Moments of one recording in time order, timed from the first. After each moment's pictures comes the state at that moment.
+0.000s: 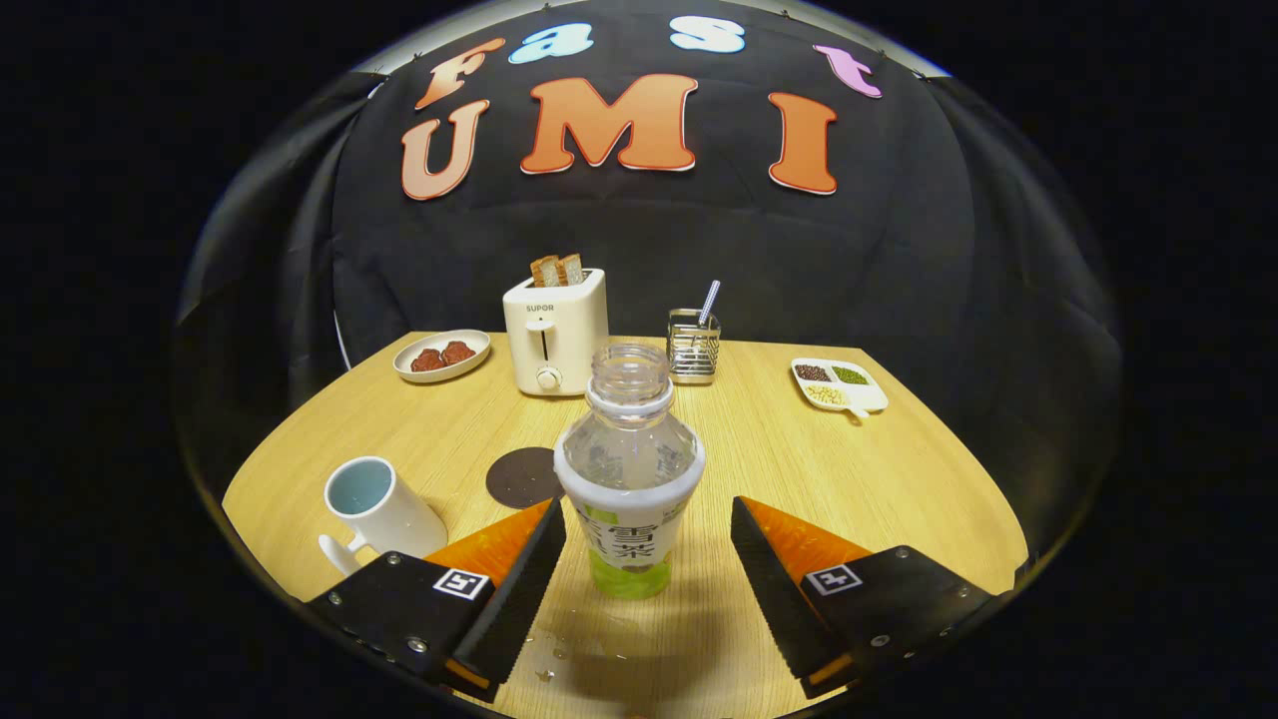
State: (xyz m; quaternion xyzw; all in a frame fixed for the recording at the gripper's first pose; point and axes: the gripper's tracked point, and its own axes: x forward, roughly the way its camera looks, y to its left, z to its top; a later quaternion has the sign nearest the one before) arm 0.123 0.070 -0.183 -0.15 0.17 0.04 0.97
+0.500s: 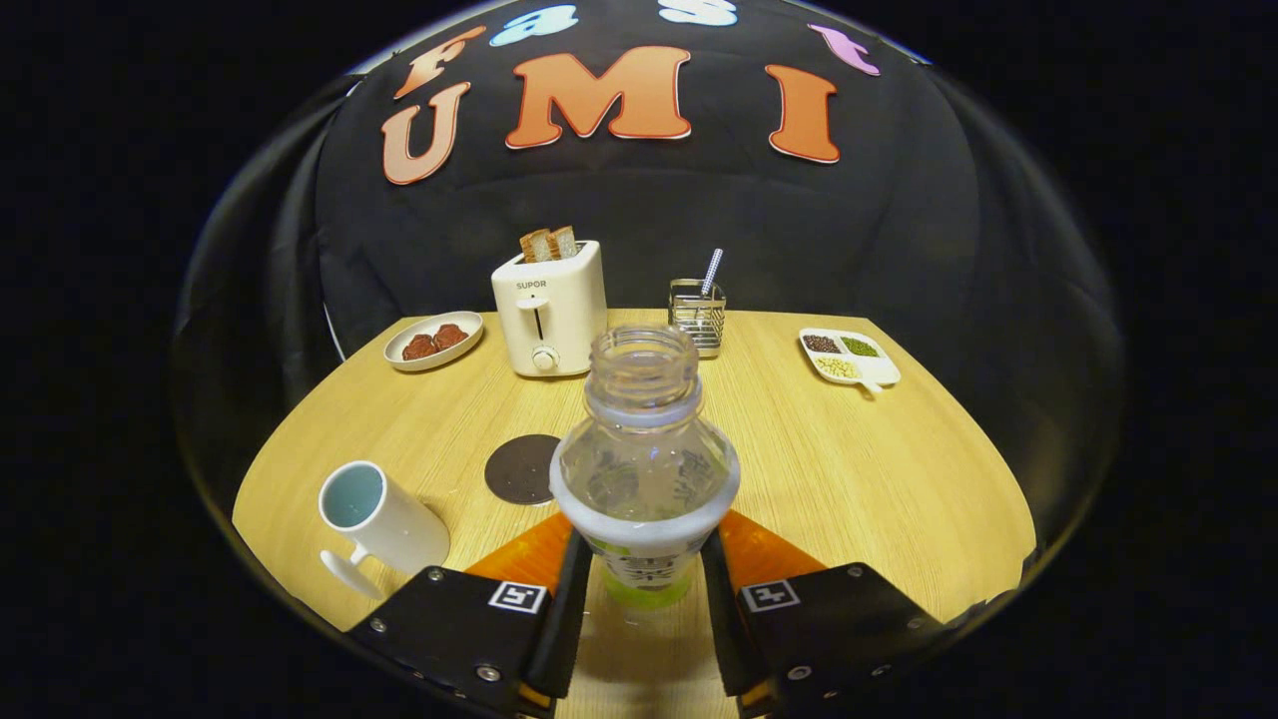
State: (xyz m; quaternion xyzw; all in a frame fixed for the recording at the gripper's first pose) arm 0.121 0.079 -0.181 -0.13 0.21 0.03 0.97
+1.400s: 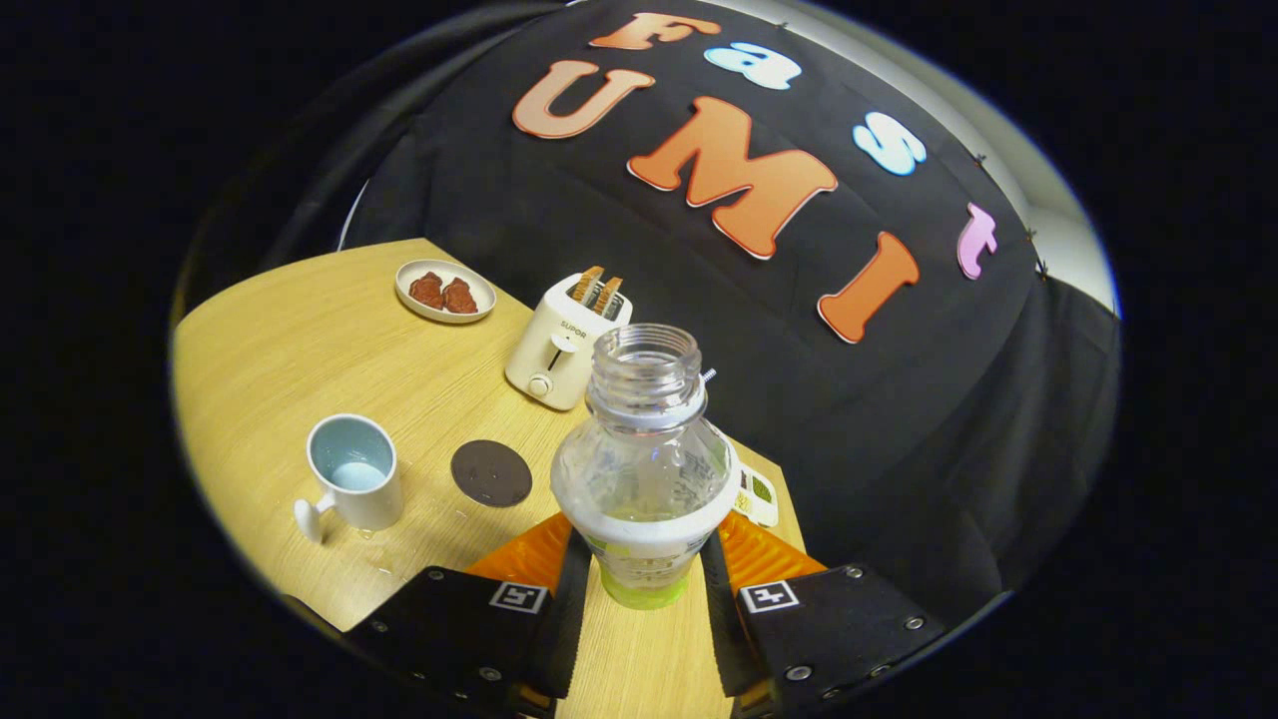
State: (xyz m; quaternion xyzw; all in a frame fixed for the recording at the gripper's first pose) arm 0.092 0.144 -0.095 -0.45 0.11 -0.01 0.89
